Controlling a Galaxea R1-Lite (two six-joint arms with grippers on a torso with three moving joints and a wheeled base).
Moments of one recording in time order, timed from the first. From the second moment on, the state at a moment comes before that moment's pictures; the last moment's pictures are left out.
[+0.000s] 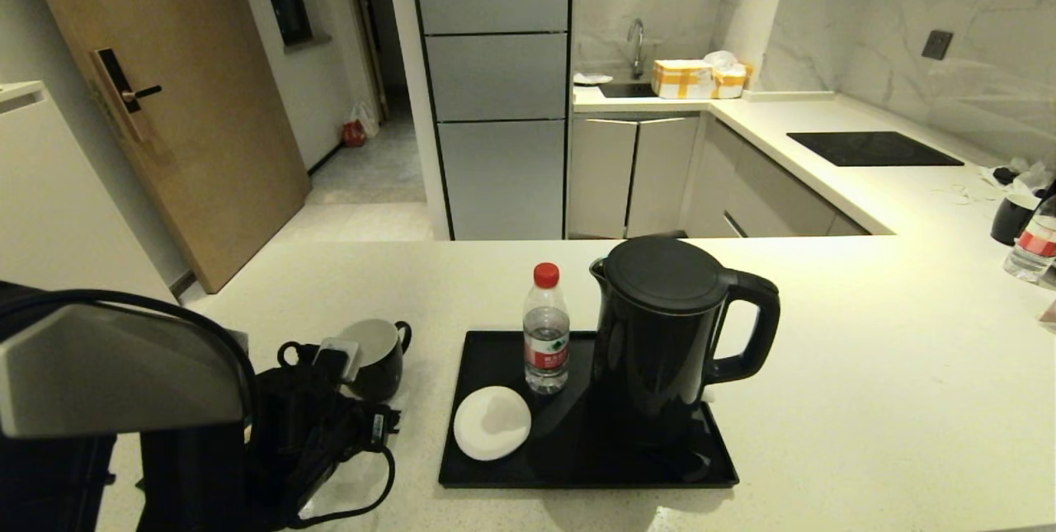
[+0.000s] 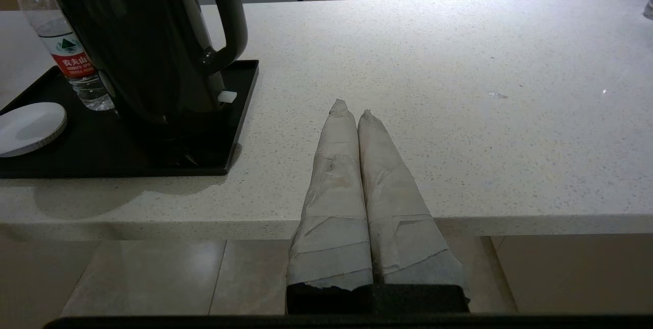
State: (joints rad) left arm -0.28 2.26 -0.29 -1.52 0.20 0.04; right arm 0.00 0.00 0.00 0.01 0.00 -0.01
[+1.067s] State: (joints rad) left arm -0.25 2.36 -0.45 -1.52 0.20 0.10; right arm 0.00 0.00 0.00 0.01 0.00 -0.01
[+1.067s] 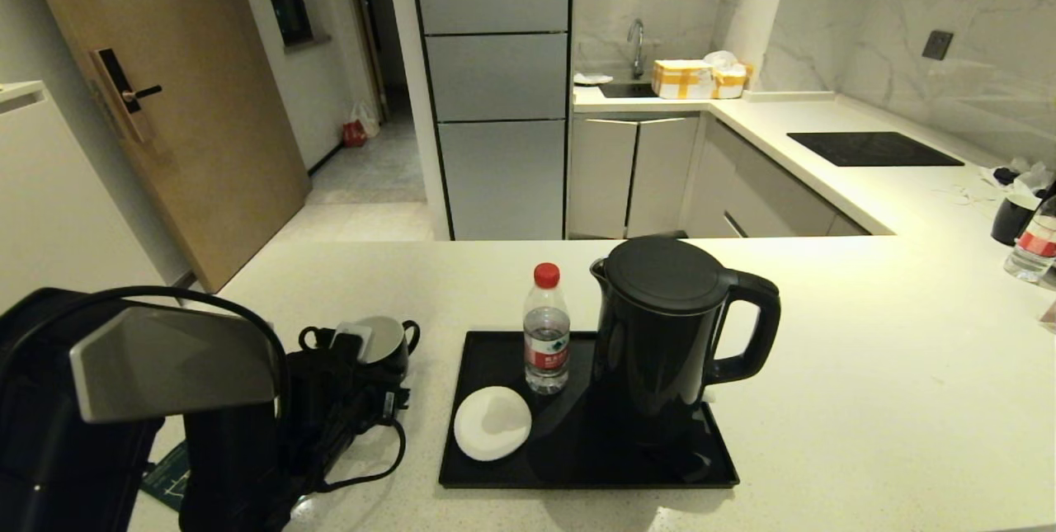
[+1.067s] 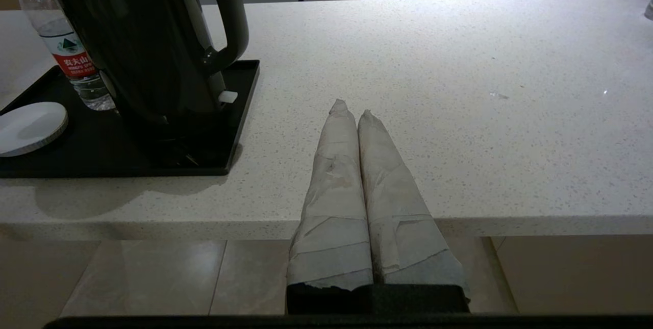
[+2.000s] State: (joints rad) left arm -0.25 2.40 -0.52 -1.52 0.22 0.11; right arm 0.00 0.00 0.00 0.01 0.00 -0.01
